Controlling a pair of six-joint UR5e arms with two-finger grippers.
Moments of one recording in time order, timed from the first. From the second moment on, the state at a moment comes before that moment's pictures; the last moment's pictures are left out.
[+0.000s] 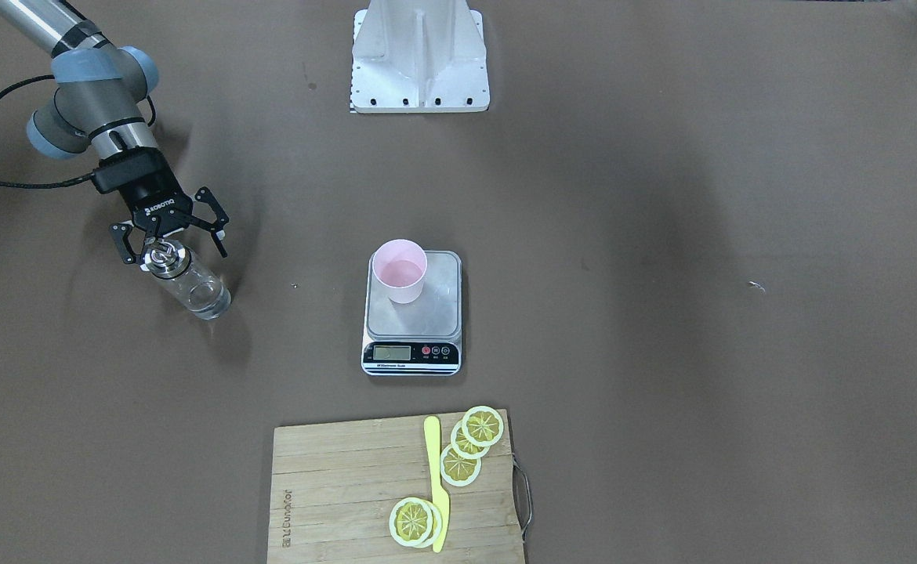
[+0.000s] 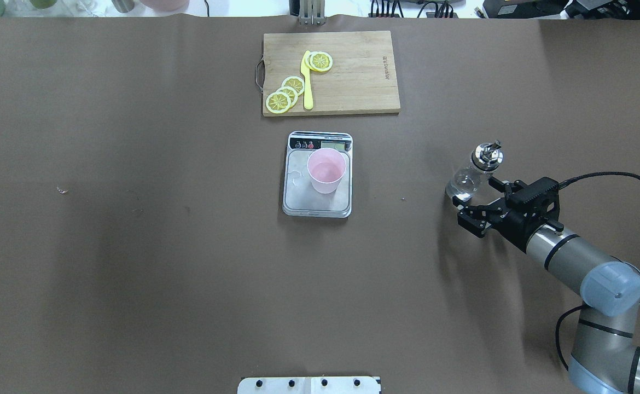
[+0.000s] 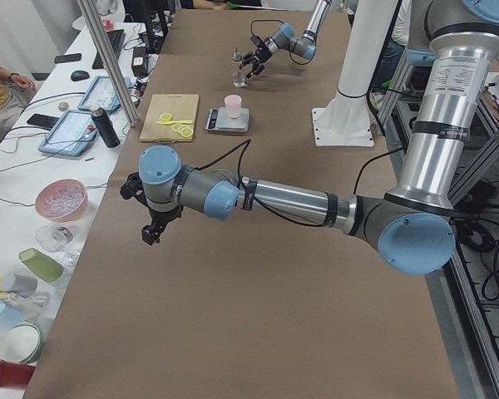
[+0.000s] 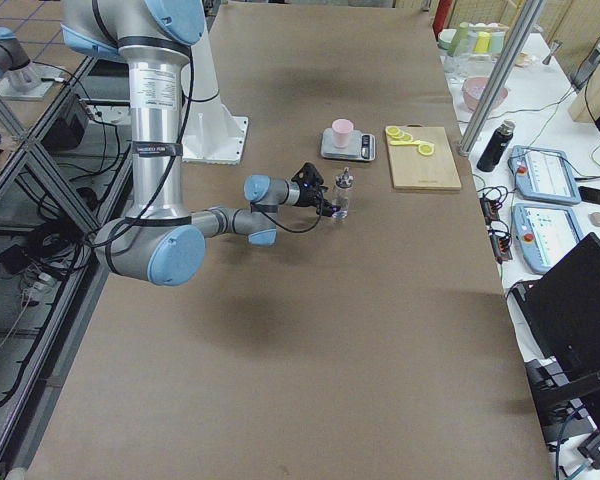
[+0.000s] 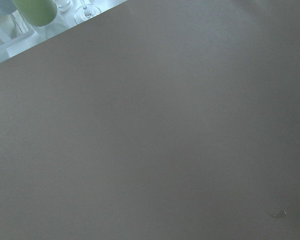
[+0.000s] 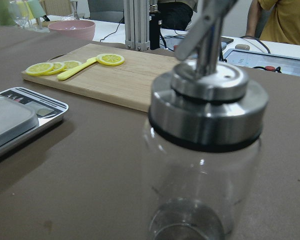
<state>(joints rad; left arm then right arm) -1.54 -1.77 -1.54 -1.76 -2.43 0.21 0.39 -1.57 1.57 -0.14 1.10 0.72</state>
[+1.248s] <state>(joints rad) -1.54 -1.79 -1.53 -1.76 -2.42 0.21 0.33 -1.81 1.72 -0.14 1.08 0.72</state>
